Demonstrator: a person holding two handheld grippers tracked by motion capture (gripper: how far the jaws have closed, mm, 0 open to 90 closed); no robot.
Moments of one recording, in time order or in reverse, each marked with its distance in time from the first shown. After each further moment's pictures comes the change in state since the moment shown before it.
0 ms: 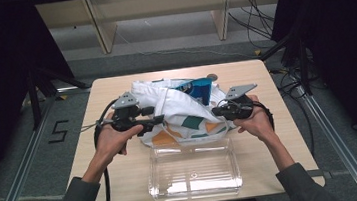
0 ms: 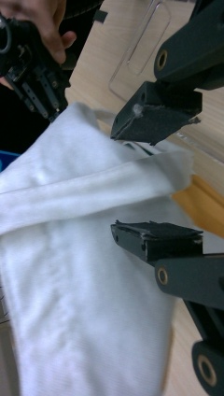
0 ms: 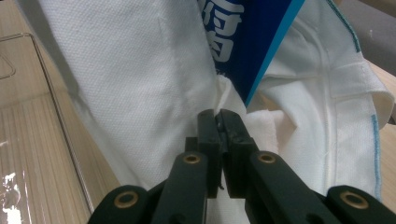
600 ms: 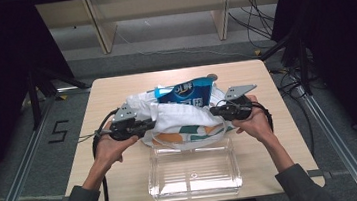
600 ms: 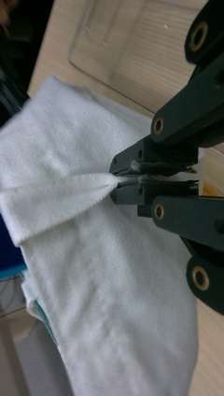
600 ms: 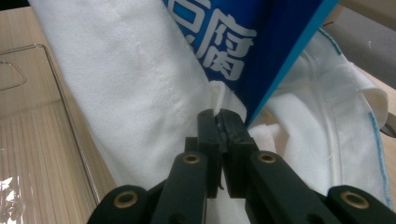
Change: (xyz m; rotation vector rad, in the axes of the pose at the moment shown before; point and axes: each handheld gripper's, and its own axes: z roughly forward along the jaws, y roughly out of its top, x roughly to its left) left arm 0.019 -0.058 0.003 0.042 0.028 0.047; right arm 0.007 0.005 0.000 -0.028 0.005 -0.013
